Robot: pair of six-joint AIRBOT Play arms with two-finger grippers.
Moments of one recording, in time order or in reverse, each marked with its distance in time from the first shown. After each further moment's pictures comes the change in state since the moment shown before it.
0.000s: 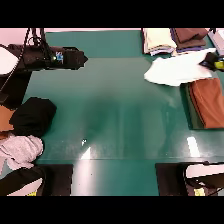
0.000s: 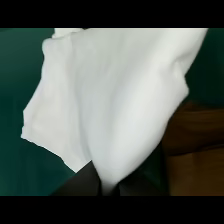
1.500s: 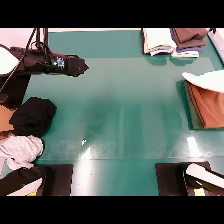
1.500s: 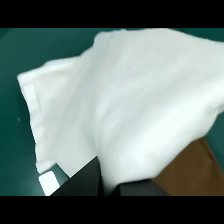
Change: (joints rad) left arm -0.001 0.000 0.000 -0.010 -0.112 -0.001; right arm -0.271 0.383 -0.212 -0.272 0.143 0.098
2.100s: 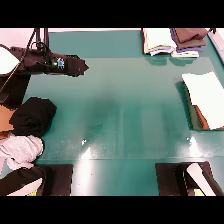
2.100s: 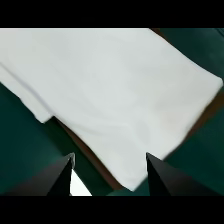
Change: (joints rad) left arm 0.000 0.000 0.000 0.002 0.000 0.029; right arm -0.175 0.304 -0.345 0.059 0.025 0.005
